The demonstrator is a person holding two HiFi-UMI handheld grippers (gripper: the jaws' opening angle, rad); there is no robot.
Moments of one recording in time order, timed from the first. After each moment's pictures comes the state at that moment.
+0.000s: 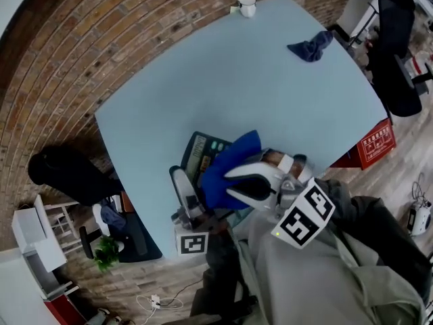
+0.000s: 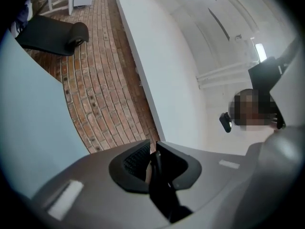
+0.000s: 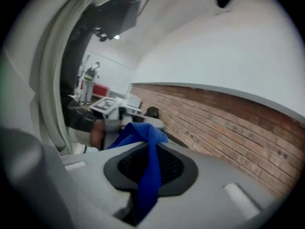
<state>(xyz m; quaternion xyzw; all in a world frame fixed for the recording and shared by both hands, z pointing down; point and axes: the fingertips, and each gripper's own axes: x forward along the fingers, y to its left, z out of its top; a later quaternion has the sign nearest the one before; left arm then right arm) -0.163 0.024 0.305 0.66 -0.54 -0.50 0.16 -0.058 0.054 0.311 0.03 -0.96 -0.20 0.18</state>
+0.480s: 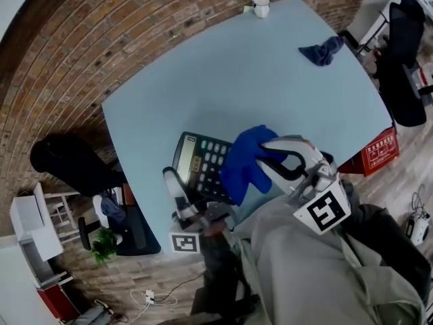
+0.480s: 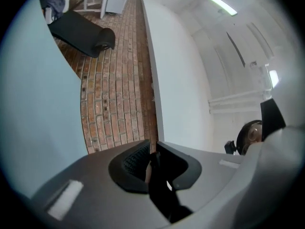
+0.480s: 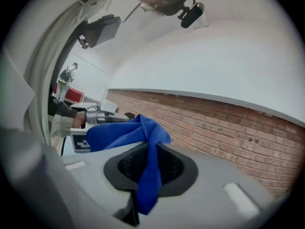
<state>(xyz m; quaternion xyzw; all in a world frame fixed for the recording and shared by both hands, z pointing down) -0.206 0.046 0.312 0.57 -0.52 -0.61 0.20 -0.018 0.006 0.300 0.17 -0.96 -0.18 0.11</state>
